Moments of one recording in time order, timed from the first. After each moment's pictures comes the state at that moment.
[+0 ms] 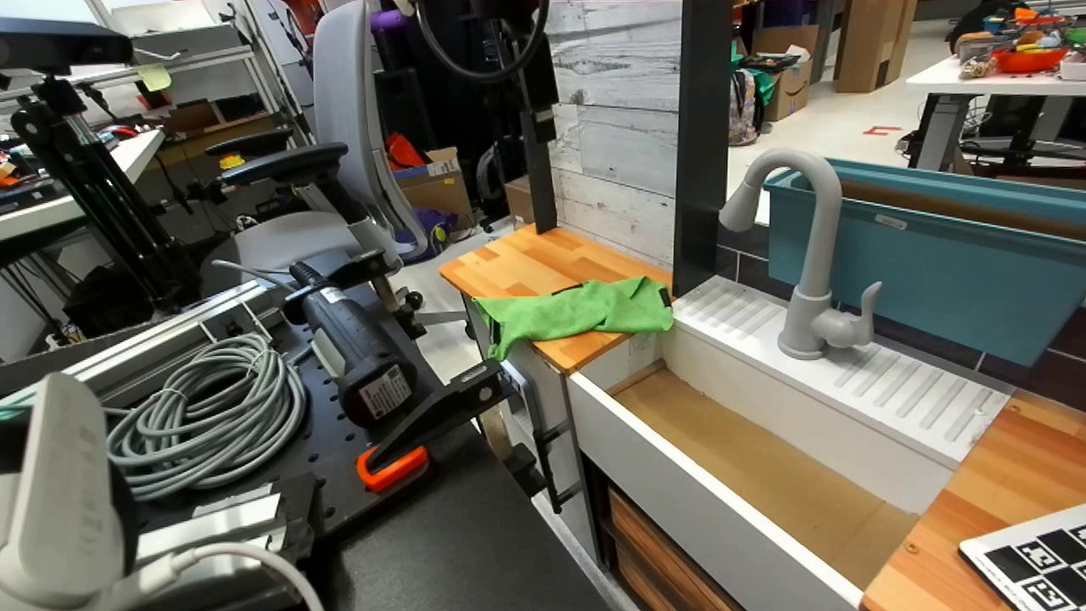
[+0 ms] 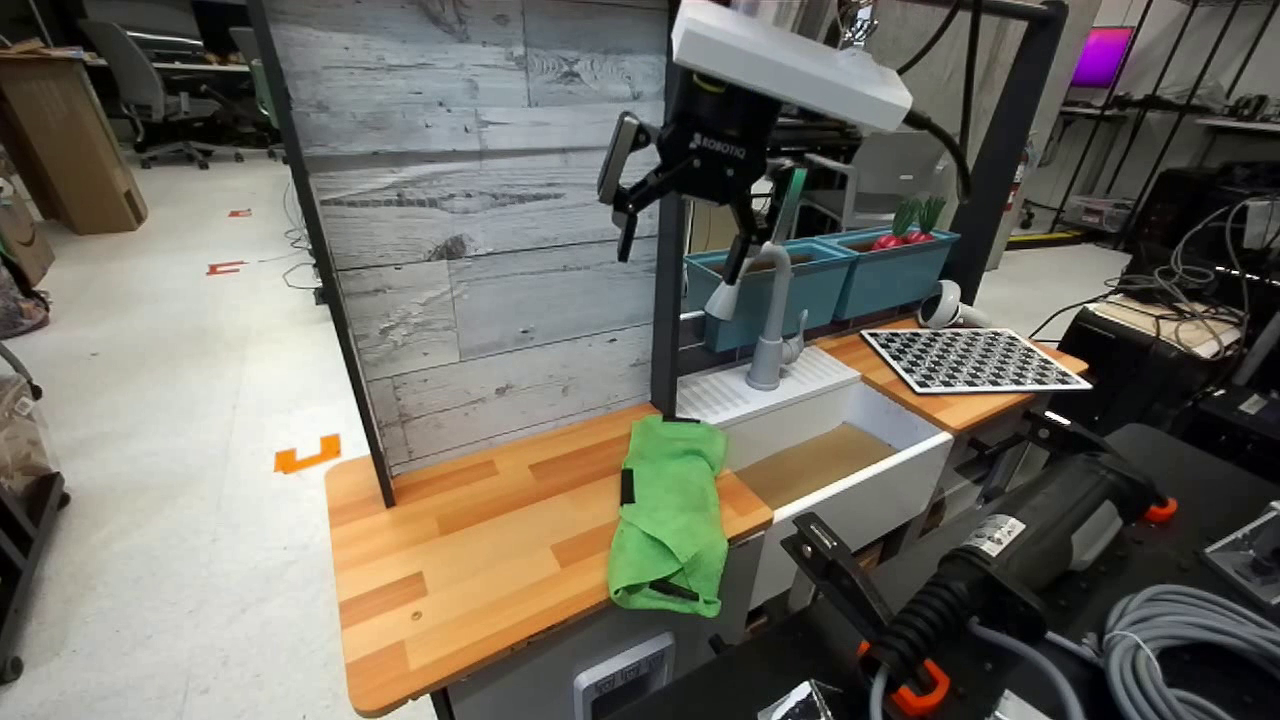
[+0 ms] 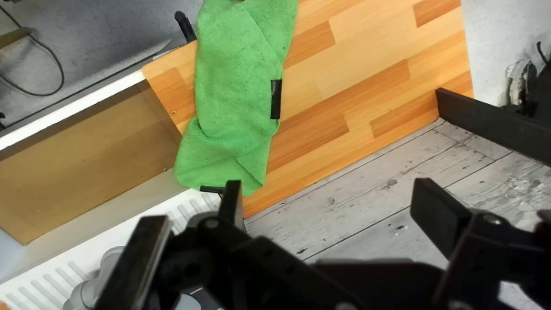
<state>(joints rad) 0.07 0.32 0.12 -2.27 0.26 2.74 0.29</state>
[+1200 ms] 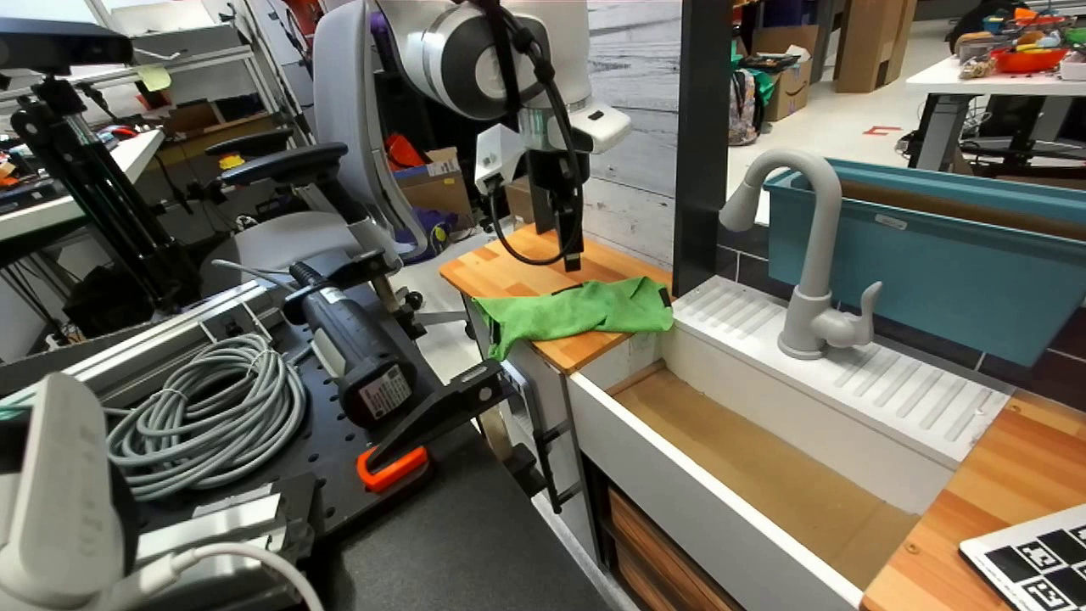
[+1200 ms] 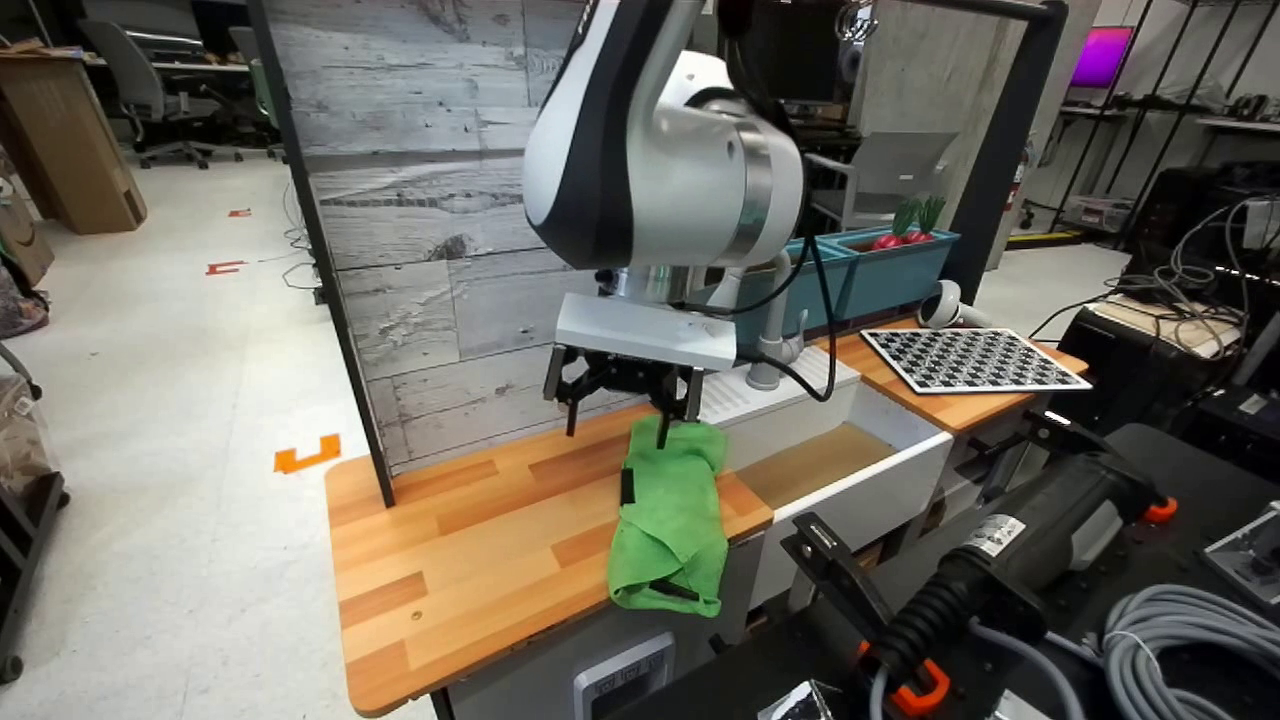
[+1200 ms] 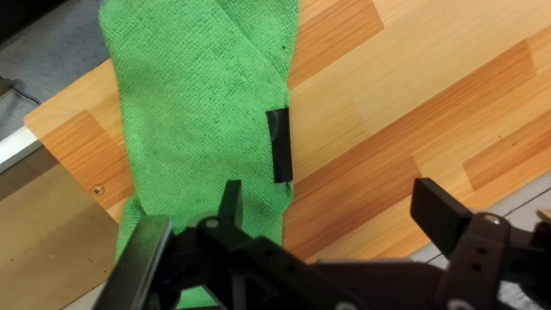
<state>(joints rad) 0.22 0.89 0.02 -1.85 0.26 2.79 0.46</state>
